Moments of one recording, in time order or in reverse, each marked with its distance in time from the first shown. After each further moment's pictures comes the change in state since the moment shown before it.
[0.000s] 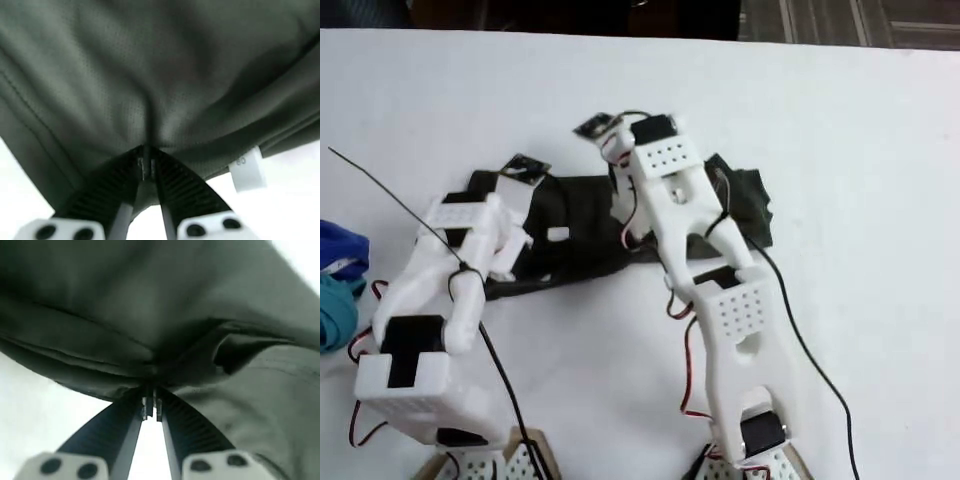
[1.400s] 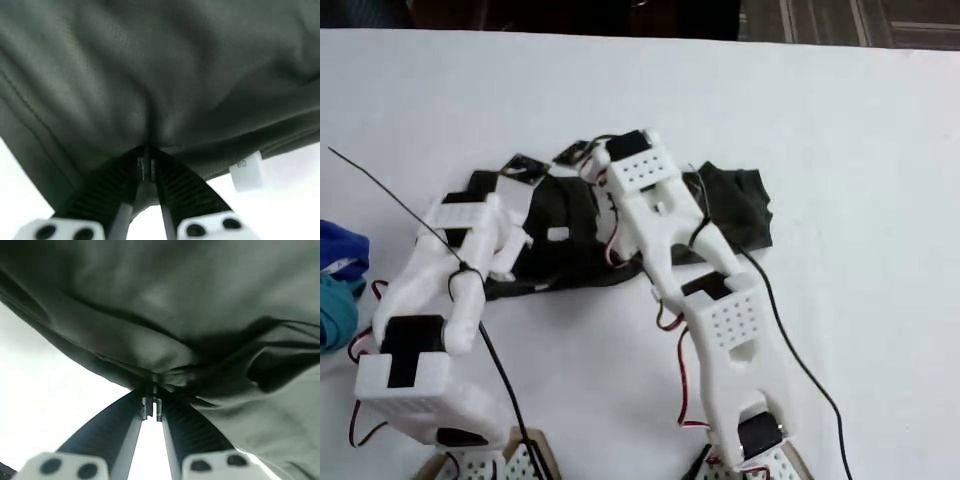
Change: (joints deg) left arm 0.0 0.0 0.0 0.0 0.0; right arm -4.8 -2.9 6.6 0.4 0.0
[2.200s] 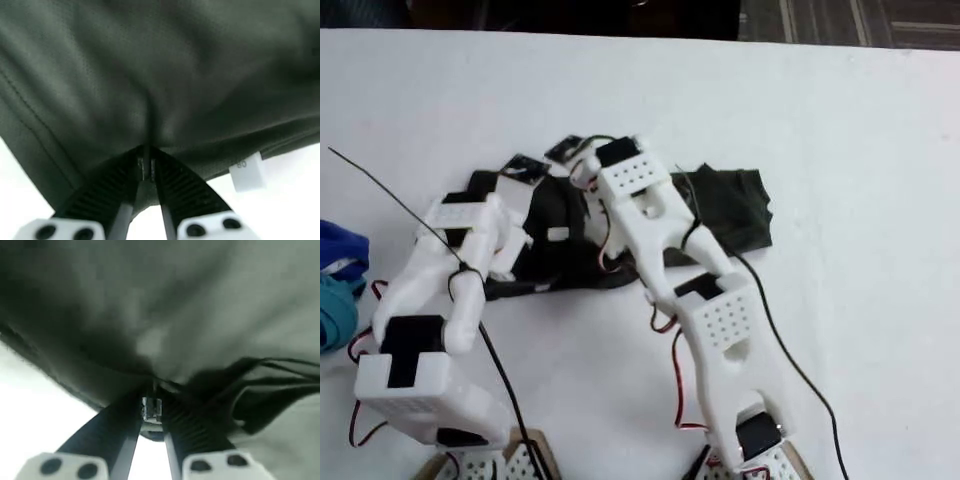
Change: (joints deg) left arm 0.0 0.0 0.0 0.0 0.0; right arm -2.0 1.8 -0.2 -4.8 -3.8
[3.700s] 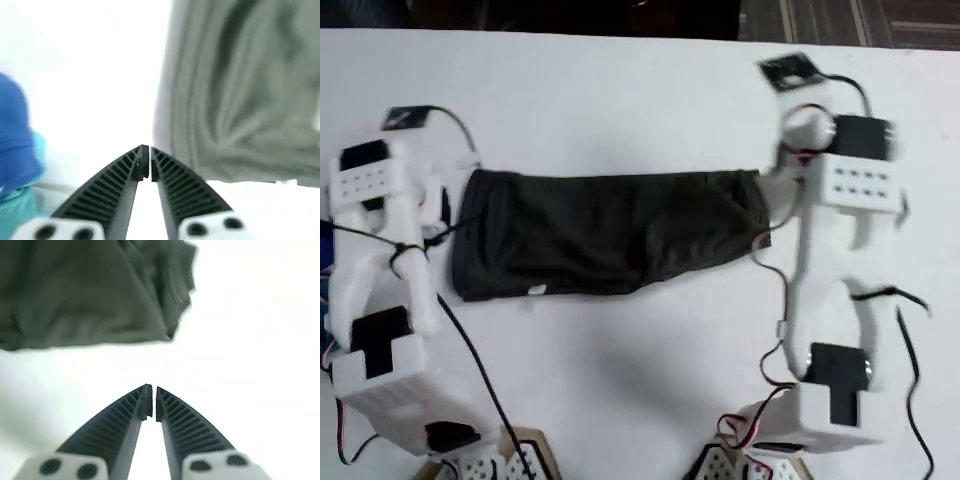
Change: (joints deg) left arm -16.4 1.3 -27.9 21.3 12.6; right arm 38.0 -45.5 21.9 4.6 6.0
